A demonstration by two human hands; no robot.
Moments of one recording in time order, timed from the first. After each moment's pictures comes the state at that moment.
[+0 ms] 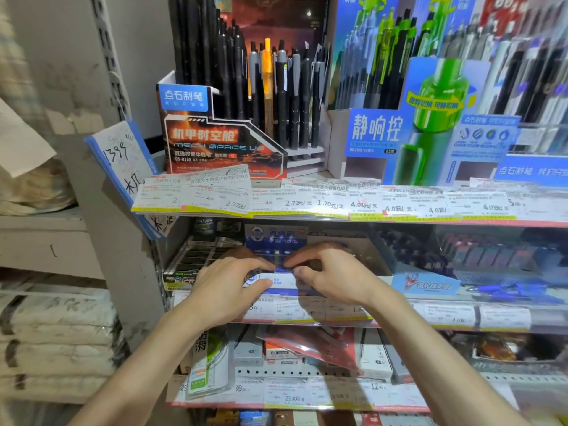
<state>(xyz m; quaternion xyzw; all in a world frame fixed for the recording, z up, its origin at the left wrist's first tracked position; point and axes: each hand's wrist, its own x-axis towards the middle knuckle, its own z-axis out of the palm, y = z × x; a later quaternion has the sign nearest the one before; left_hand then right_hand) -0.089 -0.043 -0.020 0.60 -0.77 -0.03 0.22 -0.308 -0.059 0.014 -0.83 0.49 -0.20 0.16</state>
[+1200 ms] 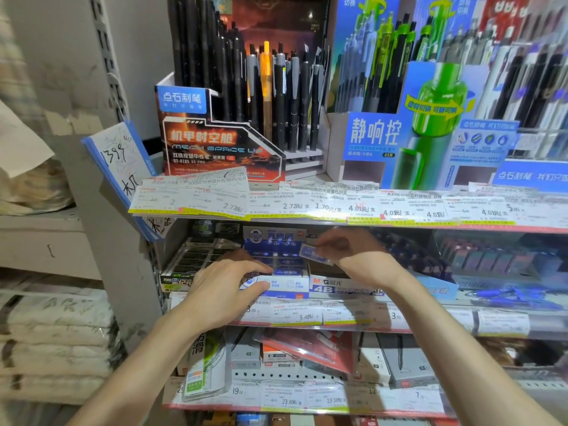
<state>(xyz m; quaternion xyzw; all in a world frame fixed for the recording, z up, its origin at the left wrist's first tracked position) -0.090 -0.040 -0.017 0.60 -0.77 -0.04 0.22 -0.345 -0.089 0.018 -0.77 0.51 -0.33 0.21</state>
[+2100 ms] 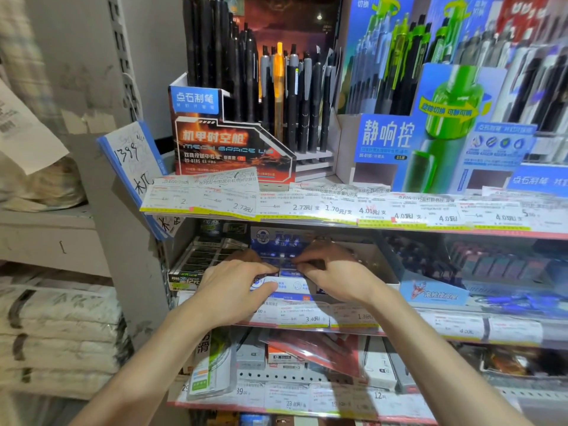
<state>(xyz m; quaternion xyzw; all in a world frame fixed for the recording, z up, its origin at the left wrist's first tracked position) -0.091 -0.043 -0.015 0.60 -0.78 -0.01 0.17 -0.306 -0.088 0.002 -0.84 0.47 -0.23 0.14</state>
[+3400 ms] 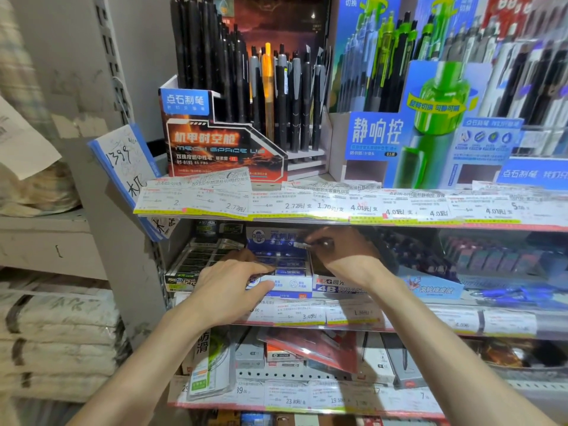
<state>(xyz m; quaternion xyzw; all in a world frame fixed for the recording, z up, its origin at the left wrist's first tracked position) -0.095 -0.036 -0.009 0.61 -0.78 -0.01 0.16 -0.321 -0.091 0.020 -0.79 0.54 -0.27 0.09</state>
